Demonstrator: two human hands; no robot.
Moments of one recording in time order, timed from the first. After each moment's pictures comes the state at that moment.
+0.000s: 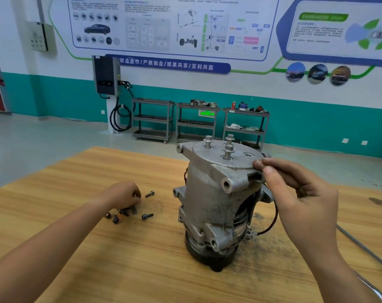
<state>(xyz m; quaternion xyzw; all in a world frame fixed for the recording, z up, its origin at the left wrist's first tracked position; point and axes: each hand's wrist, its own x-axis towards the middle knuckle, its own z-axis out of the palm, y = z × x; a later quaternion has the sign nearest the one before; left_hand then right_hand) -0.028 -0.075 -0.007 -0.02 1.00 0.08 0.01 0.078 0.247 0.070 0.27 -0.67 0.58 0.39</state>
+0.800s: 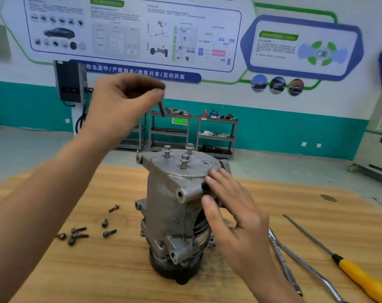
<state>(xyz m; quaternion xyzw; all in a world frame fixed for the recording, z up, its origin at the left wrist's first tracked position) 0.043 0.054 0.175 0.25 0.70 0.55 -0.39 0.078 0.244 0.044 0.29 -0.73 0.40 0.48</state>
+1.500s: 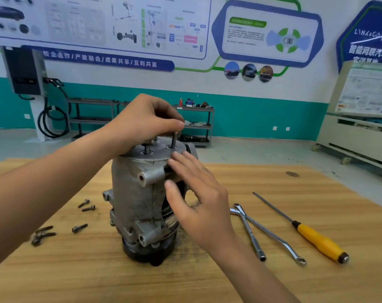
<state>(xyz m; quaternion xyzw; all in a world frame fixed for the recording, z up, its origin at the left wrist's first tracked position) 0.023 0.119 0.156 0.25 0.83 0.46 -0.20 0.080 0.245 0.042 0.27 -0.74 0.40 0.46</state>
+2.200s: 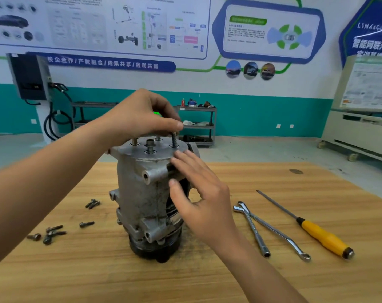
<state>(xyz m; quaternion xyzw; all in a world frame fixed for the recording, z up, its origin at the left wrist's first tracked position) 0.027 0.109 0.169 0.27 0.84 0.44 -0.17 0.079 0.244 0.043 0.28 -0.74 0.41 0.45</state>
